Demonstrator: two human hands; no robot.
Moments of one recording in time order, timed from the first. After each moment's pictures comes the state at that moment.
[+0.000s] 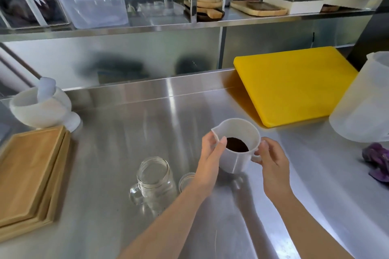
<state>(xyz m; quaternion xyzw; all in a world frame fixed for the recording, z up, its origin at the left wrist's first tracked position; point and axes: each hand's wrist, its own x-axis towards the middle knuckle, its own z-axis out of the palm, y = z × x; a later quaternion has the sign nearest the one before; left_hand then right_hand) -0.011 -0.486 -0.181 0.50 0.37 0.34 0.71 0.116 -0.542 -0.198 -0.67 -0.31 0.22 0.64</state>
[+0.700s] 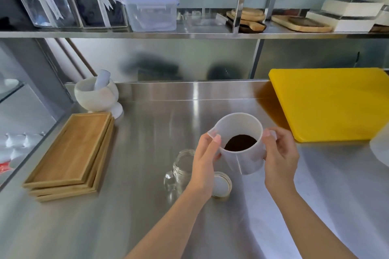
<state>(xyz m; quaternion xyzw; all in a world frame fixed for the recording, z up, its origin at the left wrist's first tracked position) -0.087 -0.497 -0.154 0.44 0.36 0.50 0.66 0.041 -0.523 -0.145 -0.59 -0.38 0.17 0.69</state>
